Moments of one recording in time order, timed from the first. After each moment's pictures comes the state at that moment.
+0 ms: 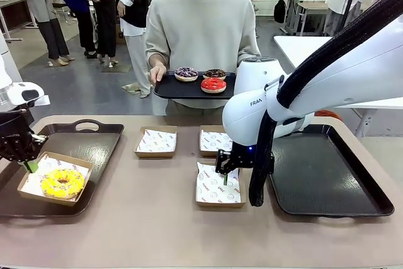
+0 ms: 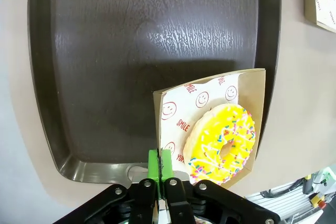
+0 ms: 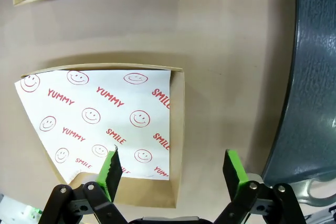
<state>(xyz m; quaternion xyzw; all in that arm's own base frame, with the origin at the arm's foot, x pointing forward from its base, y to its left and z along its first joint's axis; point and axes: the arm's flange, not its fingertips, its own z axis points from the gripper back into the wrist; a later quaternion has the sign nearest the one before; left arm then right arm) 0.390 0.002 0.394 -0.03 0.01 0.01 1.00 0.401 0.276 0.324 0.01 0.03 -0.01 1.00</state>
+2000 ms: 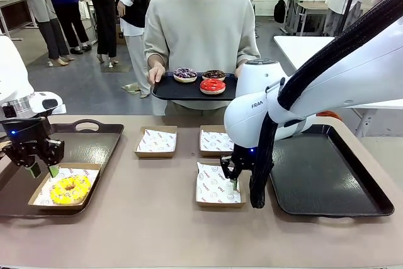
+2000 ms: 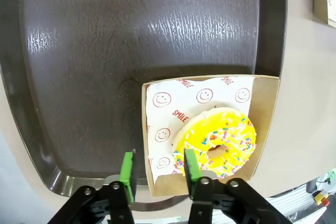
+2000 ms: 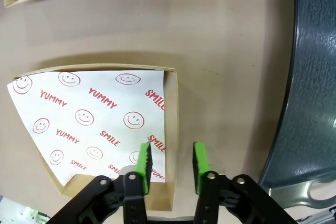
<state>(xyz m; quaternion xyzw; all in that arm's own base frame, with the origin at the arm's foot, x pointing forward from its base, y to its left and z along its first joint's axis) 0.407 -0.020 0.367 -0.02 0.03 0.00 1.00 0.400 0.272 0.319 0.01 0.03 -0.01 1.00</state>
